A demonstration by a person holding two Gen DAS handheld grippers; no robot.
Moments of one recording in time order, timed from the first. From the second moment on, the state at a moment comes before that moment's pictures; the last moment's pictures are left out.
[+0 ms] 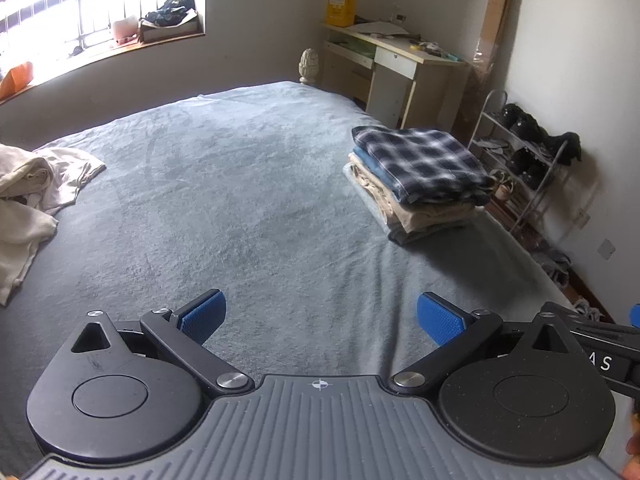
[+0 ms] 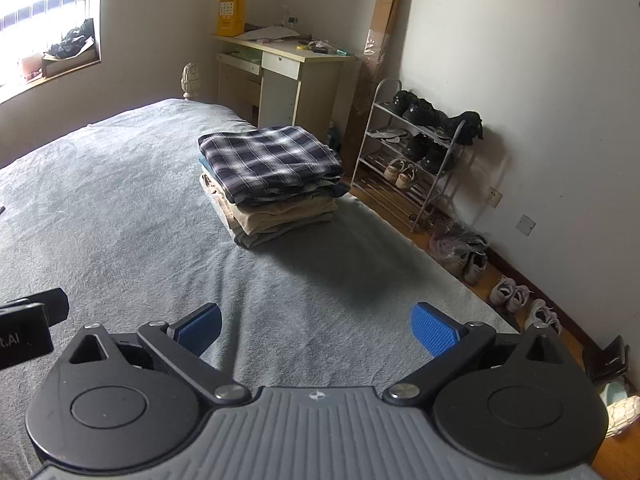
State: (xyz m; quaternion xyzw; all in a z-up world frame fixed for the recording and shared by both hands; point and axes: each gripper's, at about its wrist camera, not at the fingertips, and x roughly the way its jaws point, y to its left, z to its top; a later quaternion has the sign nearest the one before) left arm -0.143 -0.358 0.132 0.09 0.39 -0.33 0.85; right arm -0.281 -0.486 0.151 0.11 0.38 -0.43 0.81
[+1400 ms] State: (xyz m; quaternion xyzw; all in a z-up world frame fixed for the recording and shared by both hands) left arm -0.157 -0.375 0.136 0.09 0.39 -0.34 0.85; right arm -0.292 -0.495 0.153 0.10 0.38 -0.45 0.80
